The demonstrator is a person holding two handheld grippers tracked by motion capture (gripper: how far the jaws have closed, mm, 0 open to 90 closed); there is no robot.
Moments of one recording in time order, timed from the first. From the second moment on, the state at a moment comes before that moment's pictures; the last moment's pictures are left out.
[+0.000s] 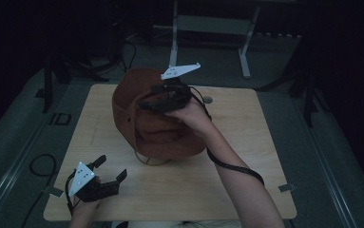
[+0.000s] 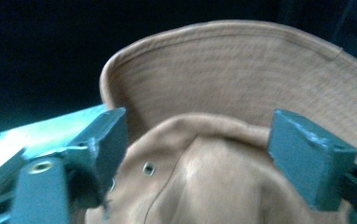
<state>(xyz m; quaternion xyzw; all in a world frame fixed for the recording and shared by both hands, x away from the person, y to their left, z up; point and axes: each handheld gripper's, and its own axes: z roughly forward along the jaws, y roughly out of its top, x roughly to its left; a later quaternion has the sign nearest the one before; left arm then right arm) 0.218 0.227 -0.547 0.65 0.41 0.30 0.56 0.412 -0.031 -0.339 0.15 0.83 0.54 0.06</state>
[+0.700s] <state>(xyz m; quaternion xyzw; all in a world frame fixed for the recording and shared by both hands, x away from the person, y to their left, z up) 0.227 0.220 -0.554 0.67 0.40 0.29 0.55 0.410 -0.076 -0.351 0.18 0.83 0.51 0.09</state>
